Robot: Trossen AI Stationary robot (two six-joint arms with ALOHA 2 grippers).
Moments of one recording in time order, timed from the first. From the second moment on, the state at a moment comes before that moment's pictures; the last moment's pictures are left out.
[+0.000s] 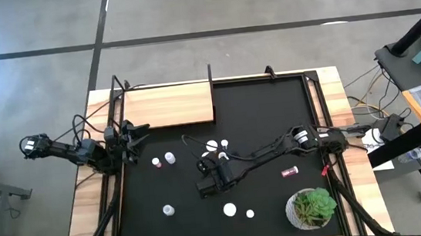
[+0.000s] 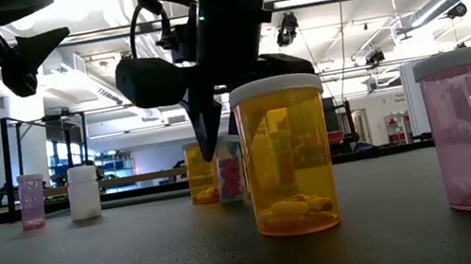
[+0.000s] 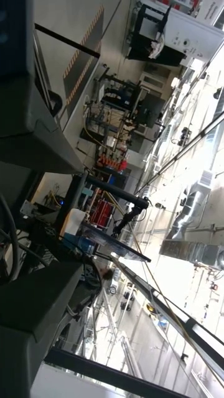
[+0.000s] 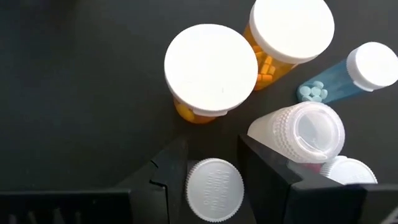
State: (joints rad) left arm -0.28 0.22 0.00 0.62 -0.59 -0.18; right arm 0.27 2.35 1.99 -1.06 0.52 1.20
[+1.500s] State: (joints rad) left arm -0.28 0.22 0.00 0.62 -0.59 -0.18; right arm 0.30 2.11 2.08 -1.46 0.52 1.22
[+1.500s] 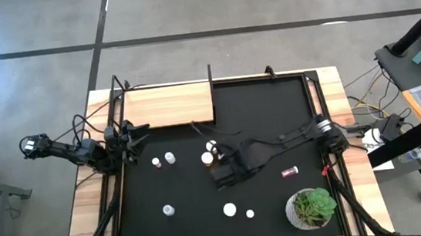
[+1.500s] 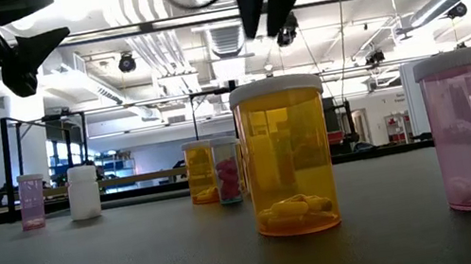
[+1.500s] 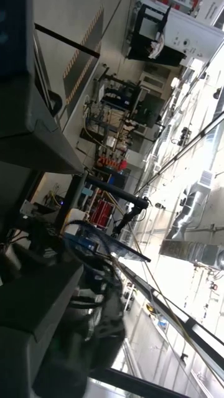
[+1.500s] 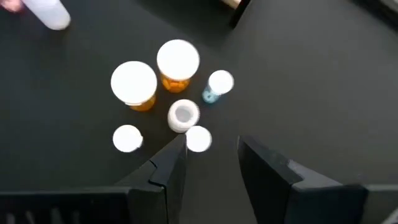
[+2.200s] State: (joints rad) left arm -0.28 0.22 0.00 0.62 -0.59 -0.18; right arm 0.36 1.24 0.95 -0.44 0.49 1.04
